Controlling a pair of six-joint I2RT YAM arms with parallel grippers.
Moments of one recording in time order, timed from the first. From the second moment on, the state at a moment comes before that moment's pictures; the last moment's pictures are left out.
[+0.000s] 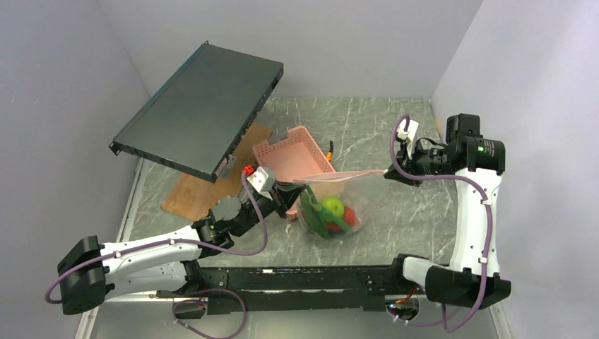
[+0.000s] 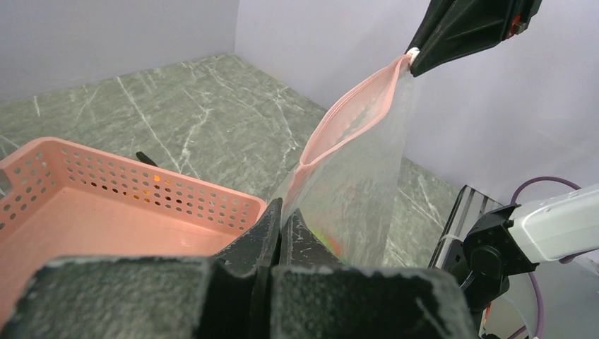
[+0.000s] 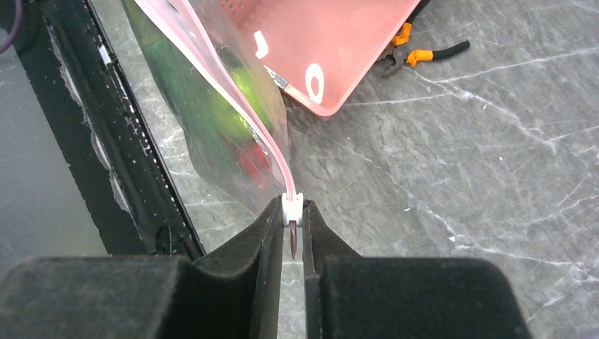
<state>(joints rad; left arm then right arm) -1.09 0.98 0.51 0.64 -0.18 -0.23 -0.18 1.18 1.52 -1.52 -0.89 -1.10</state>
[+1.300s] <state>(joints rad) -1.07 1.05 0.56 0.65 -0.07 -0.26 0.05 1.14 1.51 -1.42 -1.09 -0.89</state>
